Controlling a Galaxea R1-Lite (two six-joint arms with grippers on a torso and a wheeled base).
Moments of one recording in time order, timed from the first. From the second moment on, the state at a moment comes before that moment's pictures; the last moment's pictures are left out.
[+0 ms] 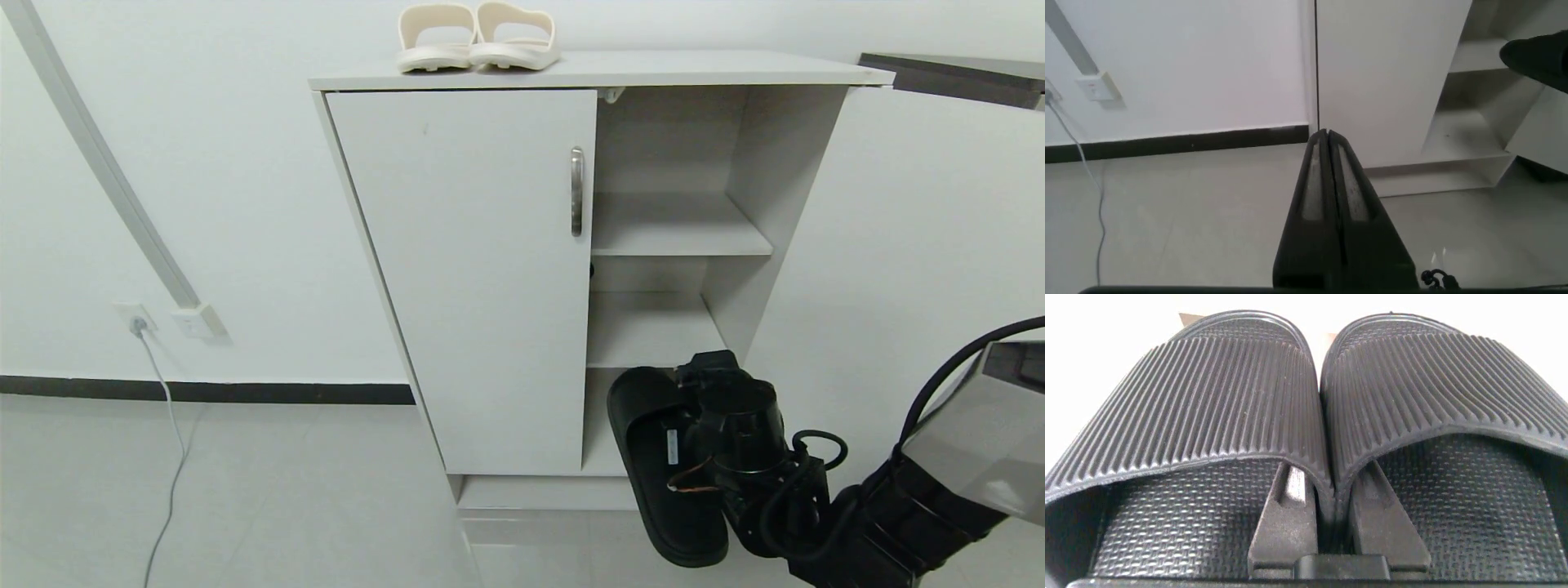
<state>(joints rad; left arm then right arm) 0.00 0.00 0.00 0.00 -0.04 0.06 0.72 2.05 -0.69 -1.02 -0.66 0.15</state>
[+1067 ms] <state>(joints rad) 0.00 0.00 0.00 0.00 -0.04 0.02 0.73 2.18 -0.95 -0.87 -0.78 0.28</state>
